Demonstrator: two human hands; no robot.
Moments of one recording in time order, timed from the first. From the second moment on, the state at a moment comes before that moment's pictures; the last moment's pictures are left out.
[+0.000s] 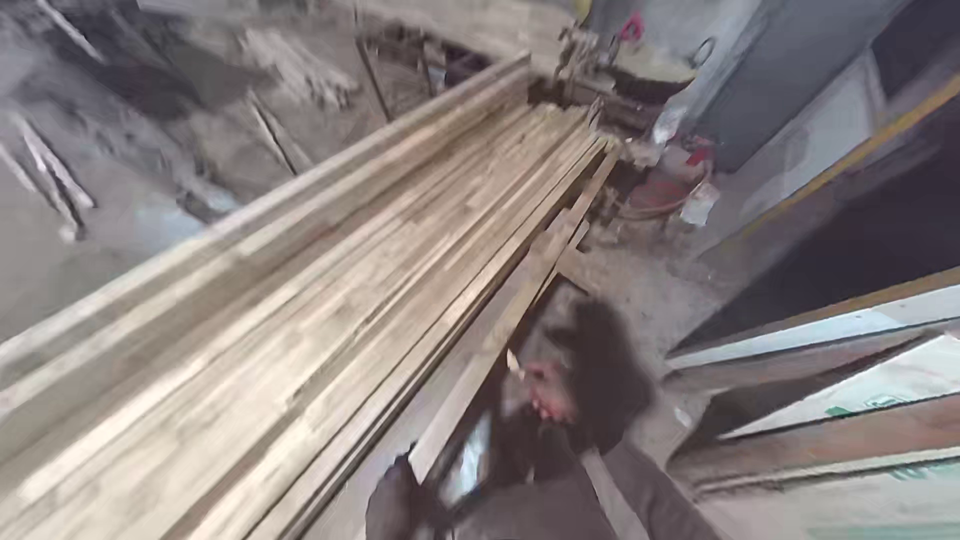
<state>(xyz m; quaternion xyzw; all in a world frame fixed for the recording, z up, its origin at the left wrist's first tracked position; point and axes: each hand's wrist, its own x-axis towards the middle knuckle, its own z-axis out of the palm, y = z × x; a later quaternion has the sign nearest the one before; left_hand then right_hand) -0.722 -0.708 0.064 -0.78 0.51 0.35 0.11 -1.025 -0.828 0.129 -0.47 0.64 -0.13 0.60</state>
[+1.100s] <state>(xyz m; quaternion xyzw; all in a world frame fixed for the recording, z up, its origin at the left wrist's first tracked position) -0.737 -0.730 0.037 -0.71 0.65 0.25 0.08 -1.004 -0.815 0.125 -0.63 0.58 0.06 0.51</state>
